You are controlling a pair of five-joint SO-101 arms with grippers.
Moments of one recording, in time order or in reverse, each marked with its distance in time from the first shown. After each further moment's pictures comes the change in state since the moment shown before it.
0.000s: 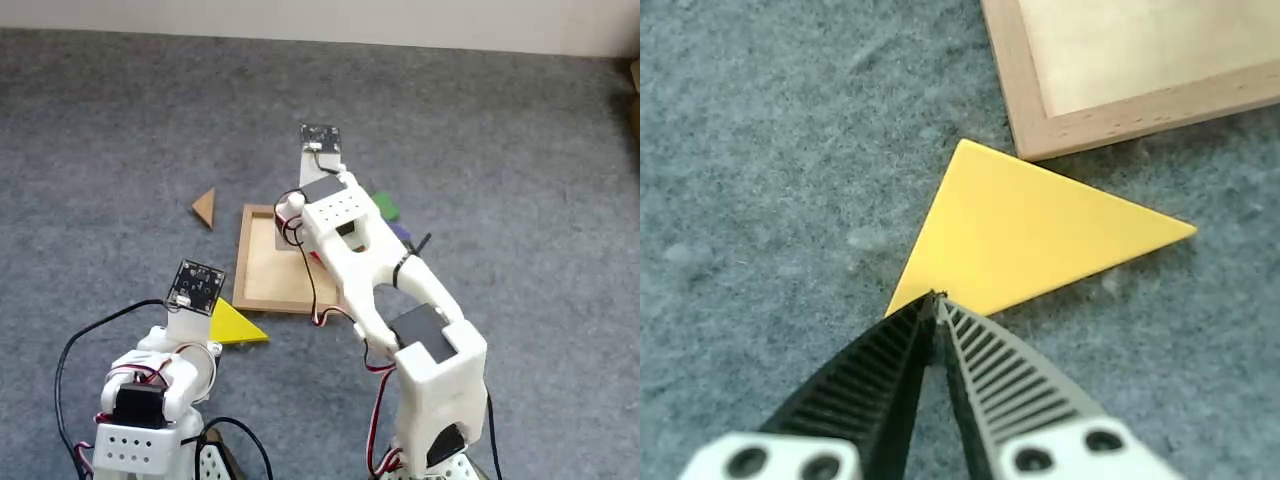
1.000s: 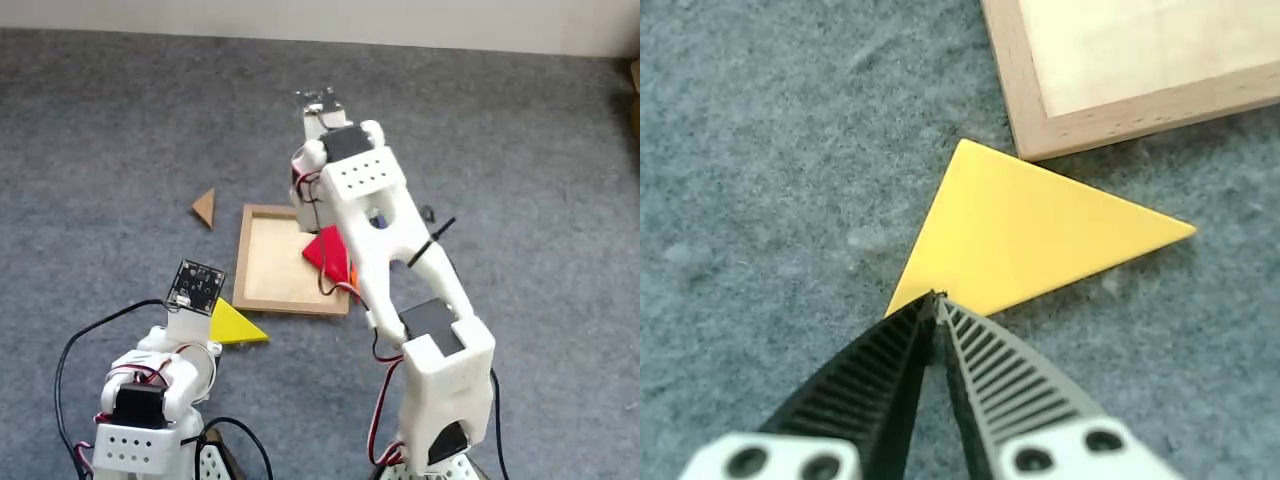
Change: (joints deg) left arm 0.0 0.0 0.0 0.0 0.0; right arm 5.3 0.1 -22.6 28.3 24.9
